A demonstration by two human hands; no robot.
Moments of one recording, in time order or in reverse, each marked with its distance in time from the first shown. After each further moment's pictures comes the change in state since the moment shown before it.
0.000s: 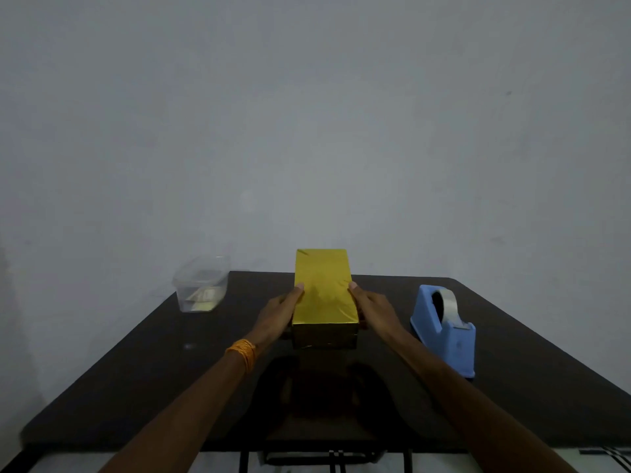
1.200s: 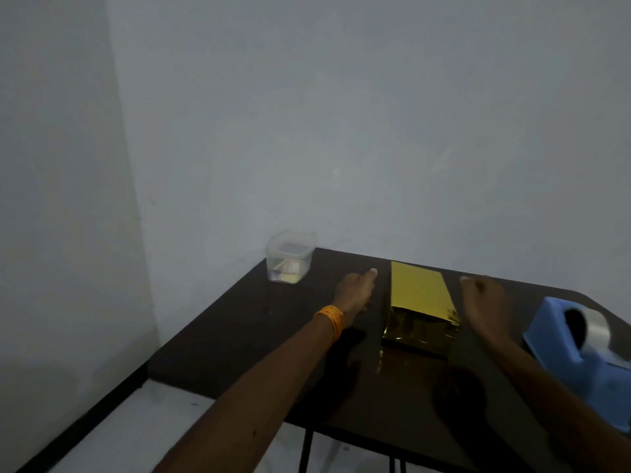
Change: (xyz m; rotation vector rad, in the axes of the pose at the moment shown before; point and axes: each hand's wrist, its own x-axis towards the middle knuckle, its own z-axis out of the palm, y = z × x) left_hand 0.031 -0.009 -0.017 -0.017 0.186 -0.107; right_hand 0.032 0.006 0.016 -0.259 0.381 -0.188
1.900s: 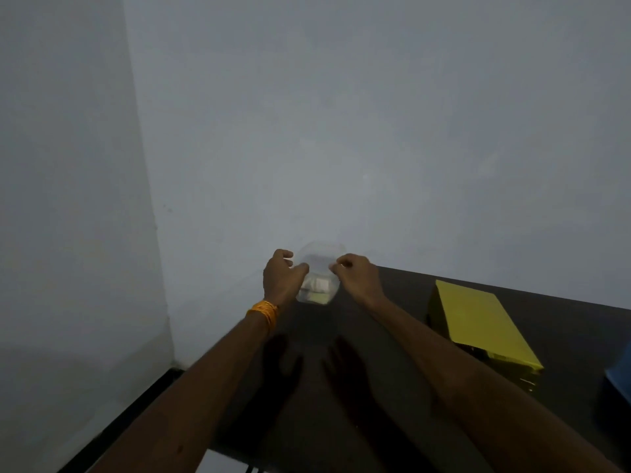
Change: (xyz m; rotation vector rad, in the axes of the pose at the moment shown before) left_hand 0.059 -0.019 -0.185 0.212 0.501 0.140; right_hand -0.005 -0.150 0.225 0.096 -0.513 -0.167
